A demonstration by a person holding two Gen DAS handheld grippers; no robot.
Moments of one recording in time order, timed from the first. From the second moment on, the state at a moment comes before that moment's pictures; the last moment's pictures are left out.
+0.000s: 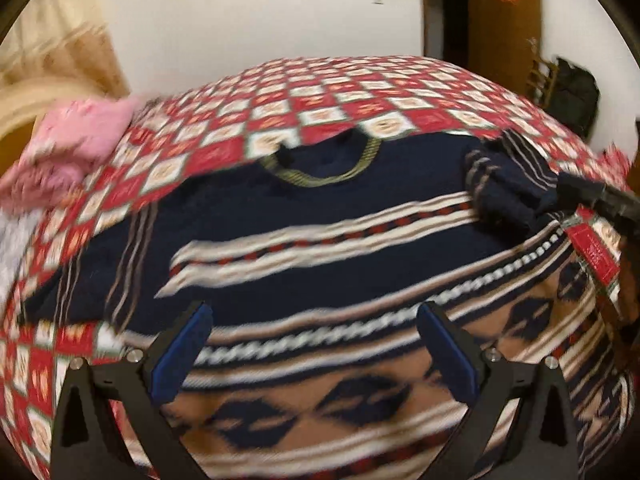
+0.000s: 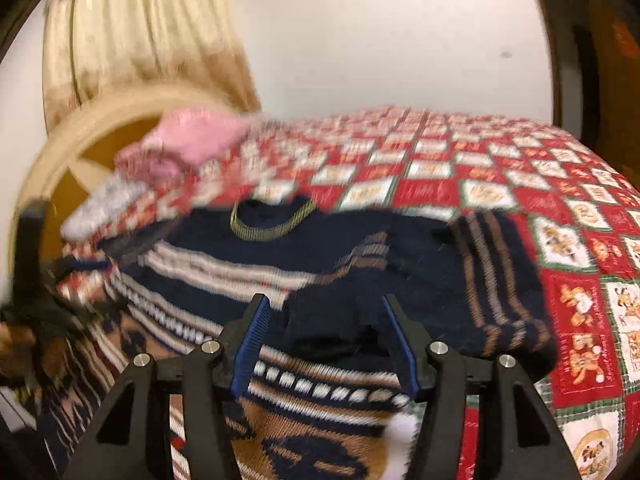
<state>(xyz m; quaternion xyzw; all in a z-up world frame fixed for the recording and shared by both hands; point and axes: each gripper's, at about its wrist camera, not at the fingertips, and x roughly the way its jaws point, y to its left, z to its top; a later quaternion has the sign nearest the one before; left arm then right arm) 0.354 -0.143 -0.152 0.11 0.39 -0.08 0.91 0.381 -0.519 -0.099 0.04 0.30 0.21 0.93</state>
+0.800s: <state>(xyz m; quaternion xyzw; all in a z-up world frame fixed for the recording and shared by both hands) 0.392 -0.324 -0.182 0.25 0.38 -0.22 0.86 0.394 -0.635 -0.116 0.26 0.29 0.03 0.92</state>
